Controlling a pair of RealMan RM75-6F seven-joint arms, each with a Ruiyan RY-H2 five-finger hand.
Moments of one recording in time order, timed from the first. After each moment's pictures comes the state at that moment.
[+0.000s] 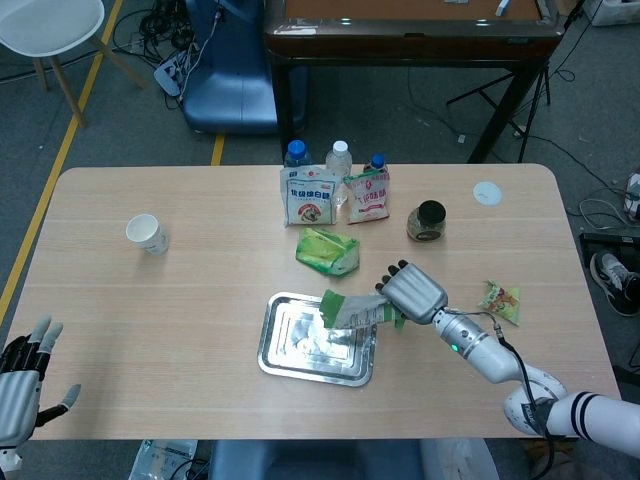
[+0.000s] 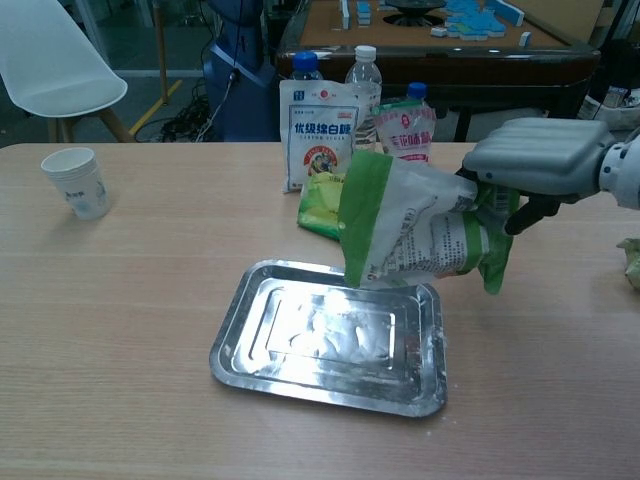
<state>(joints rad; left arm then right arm) 0.03 -1.18 0.00 -1.62 1.55 1.59 0.10 0.73 -1.33 0.11 -1.49 -1.47 0.80 -0.42</state>
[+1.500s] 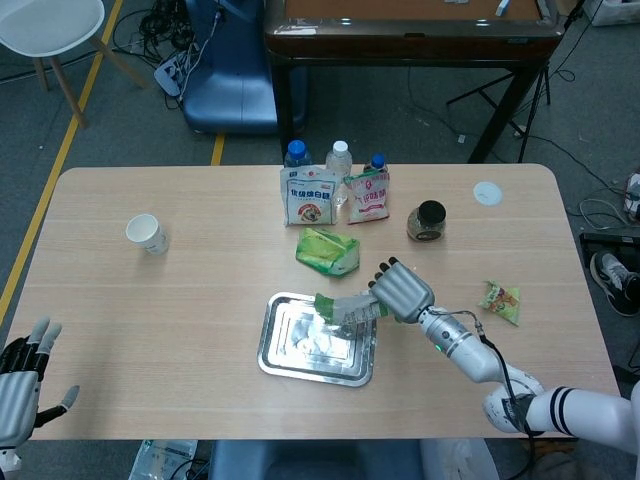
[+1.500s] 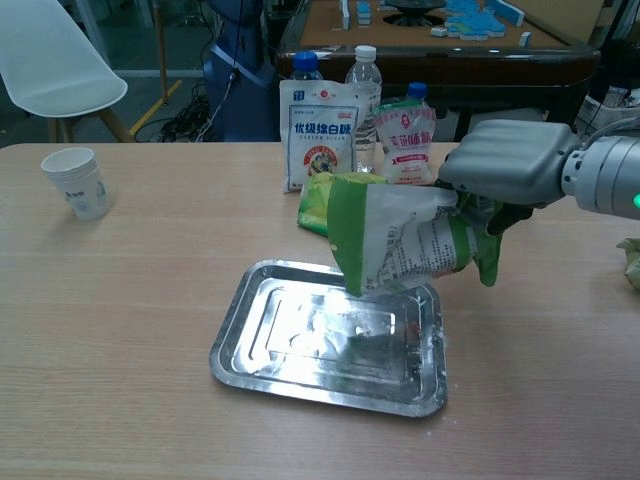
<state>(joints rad) 0.03 -1.18 0.00 -1.62 1.53 1.58 0.10 0.81 -1.37 0.06 -1.52 -1.27 0.83 -0.74</state>
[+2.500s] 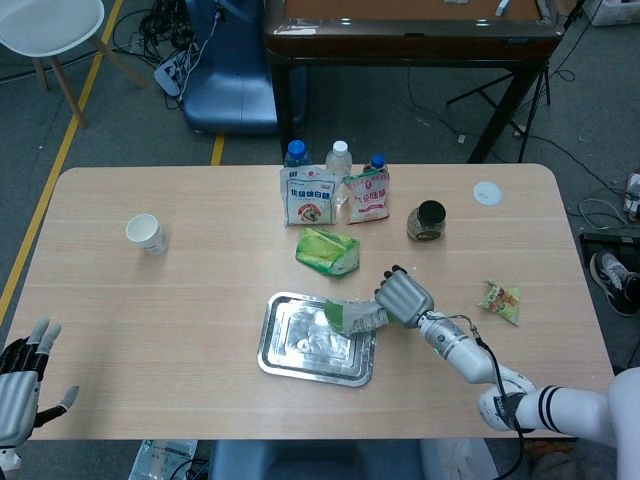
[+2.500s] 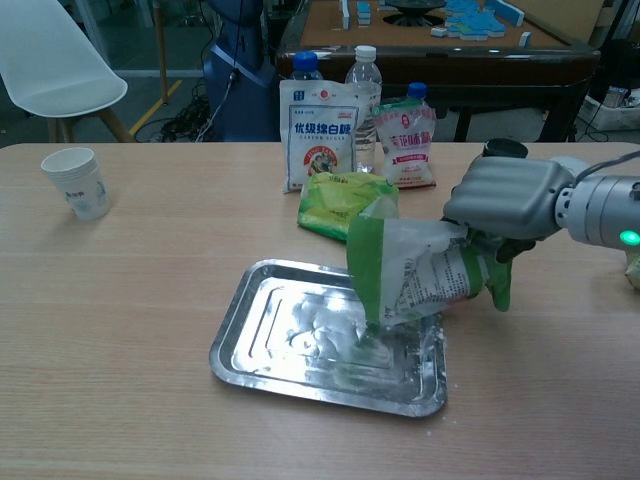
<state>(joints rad) 0.03 -1.18 -0.01 -1.61 1.52 1.57 0.09 0.83 -1.44 0.01 -1.44 -1.20 0.81 -0.85</state>
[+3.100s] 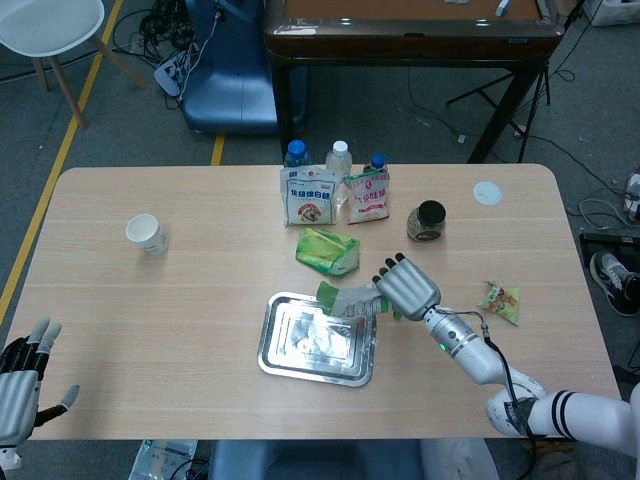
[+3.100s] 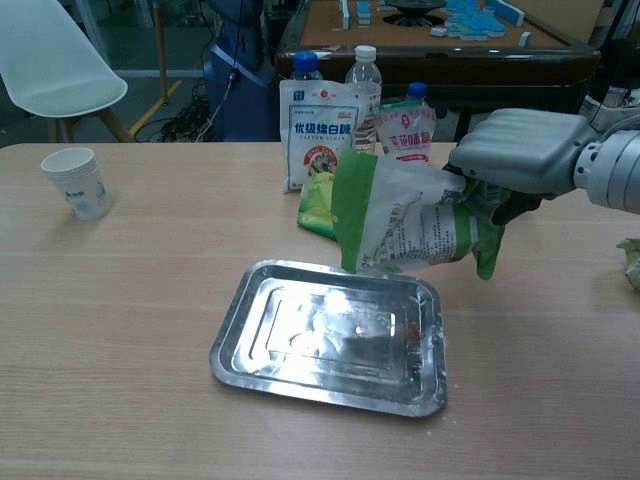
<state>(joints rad) 0.03 -1.18 -0.01 -1.61 1.52 1.57 0.09 0.79 -1.38 0.05 -1.51 -1.27 0.92 -0.67</state>
